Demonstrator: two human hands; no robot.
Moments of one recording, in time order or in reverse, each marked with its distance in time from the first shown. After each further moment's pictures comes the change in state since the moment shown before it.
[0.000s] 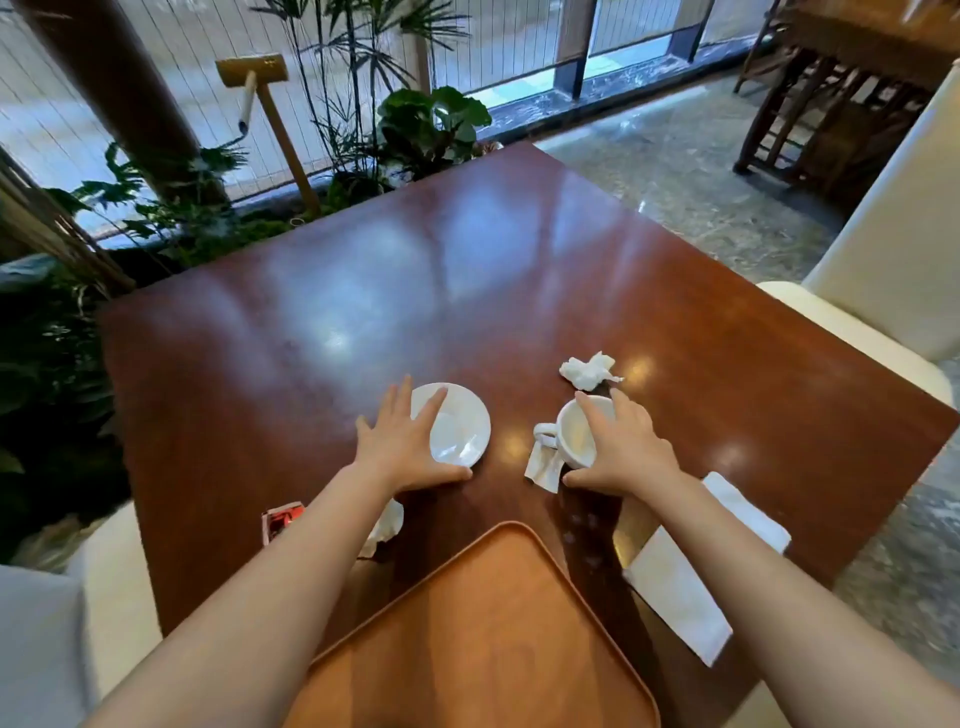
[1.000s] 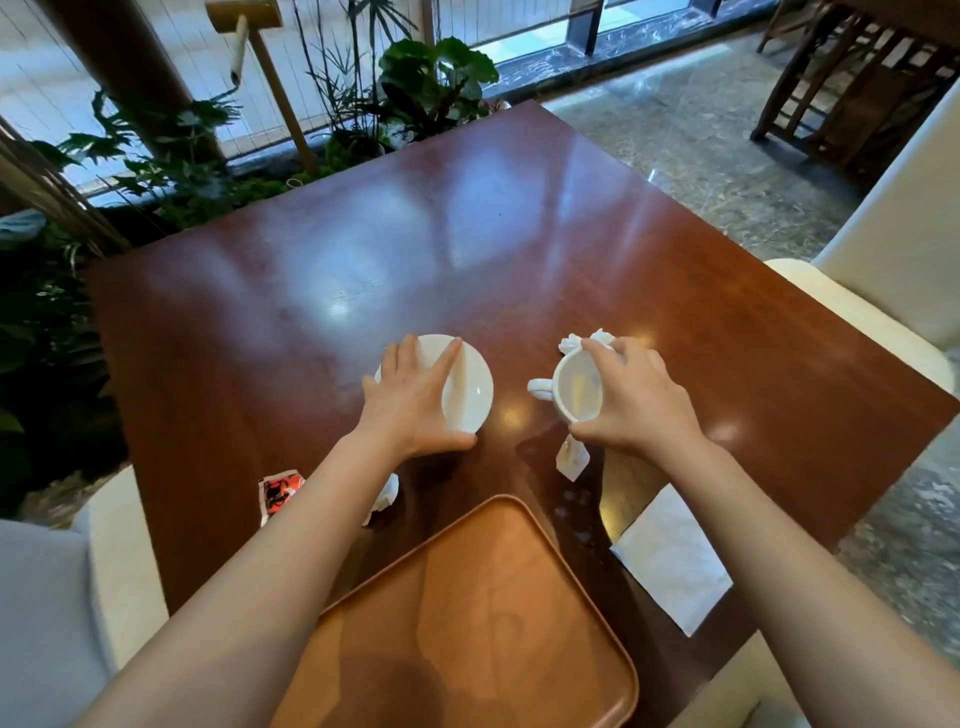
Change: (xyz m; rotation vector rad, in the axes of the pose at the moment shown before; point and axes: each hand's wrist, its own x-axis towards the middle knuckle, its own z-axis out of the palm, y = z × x) left_hand -0.009 0.025 -0.022 0.048 0.126 0.051; right_hand -0.011 -0.008 -0.038 -0.027 0.186 -0.110
